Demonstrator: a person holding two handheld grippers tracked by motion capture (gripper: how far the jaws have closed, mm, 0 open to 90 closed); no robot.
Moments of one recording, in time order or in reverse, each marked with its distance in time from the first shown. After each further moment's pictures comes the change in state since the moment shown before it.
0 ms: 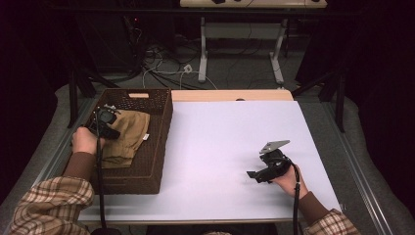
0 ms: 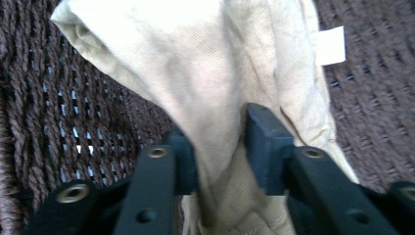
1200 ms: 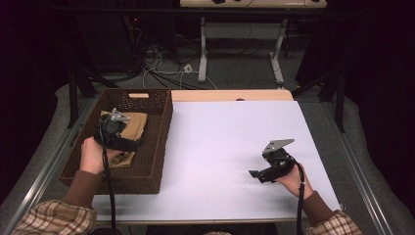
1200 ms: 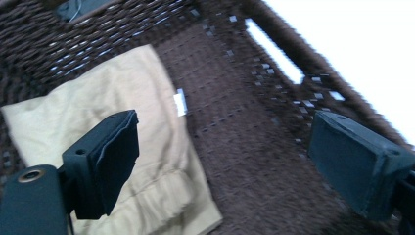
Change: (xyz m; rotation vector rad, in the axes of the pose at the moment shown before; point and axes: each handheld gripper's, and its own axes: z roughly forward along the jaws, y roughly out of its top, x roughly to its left) left arm -0.063 -0.020 -0.071 -0.321 -0.199 0.063; right arm 0.003 0.005 -0.019 -0.024 0.001 -0.035
